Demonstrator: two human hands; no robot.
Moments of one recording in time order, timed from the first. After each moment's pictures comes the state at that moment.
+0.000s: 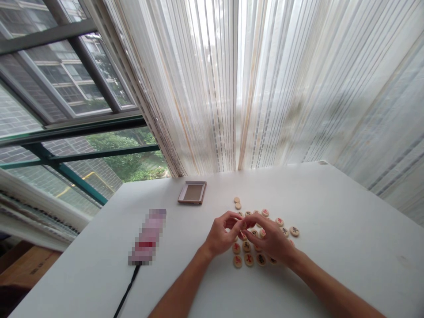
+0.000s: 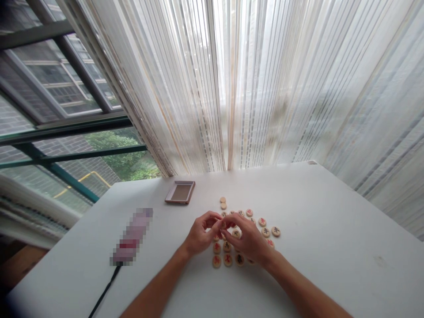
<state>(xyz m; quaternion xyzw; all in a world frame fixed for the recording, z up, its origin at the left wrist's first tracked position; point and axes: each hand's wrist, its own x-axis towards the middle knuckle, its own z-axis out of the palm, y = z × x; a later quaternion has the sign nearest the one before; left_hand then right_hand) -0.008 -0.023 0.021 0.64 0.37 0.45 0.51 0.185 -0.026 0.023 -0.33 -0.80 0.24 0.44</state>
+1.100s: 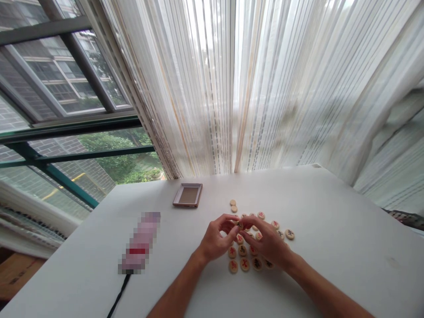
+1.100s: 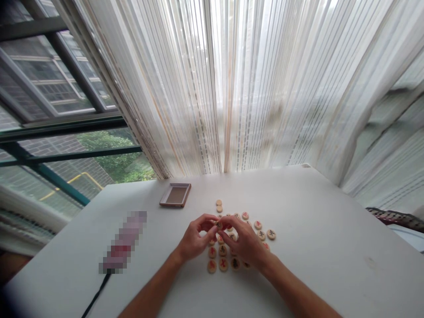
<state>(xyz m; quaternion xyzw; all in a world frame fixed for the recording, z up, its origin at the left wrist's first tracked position) -0.010 -0.025 0.028 0.67 0.38 0.44 0.47 0.186 -0.024 0.026 -0.33 -0.80 0.22 0.45</state>
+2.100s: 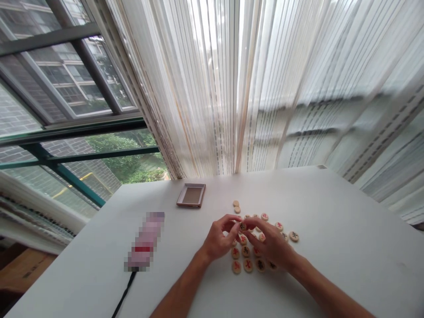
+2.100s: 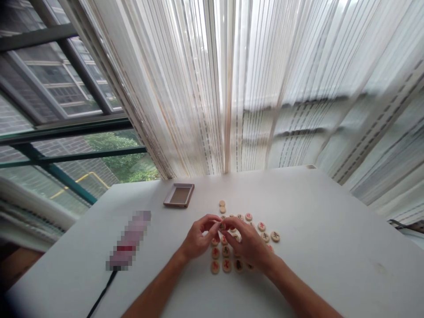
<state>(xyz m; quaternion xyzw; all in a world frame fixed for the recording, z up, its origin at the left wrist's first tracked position) -0.010 -0.023 0.026 0.65 0.38 0.44 0.49 0.188 -0.023 0.022 -0.35 -0.81 0.21 0.43</state>
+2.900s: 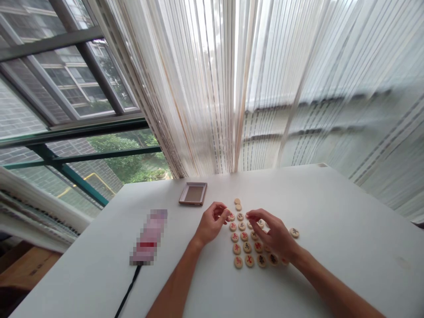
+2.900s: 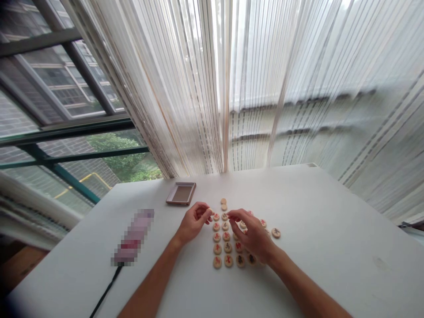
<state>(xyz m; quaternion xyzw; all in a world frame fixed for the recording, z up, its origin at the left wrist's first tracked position) -0.038 0.004 0.018 0.59 0.43 0.48 0.48 0.195 -0.021 0.029 -0.38 -0.79 0.21 0.44</state>
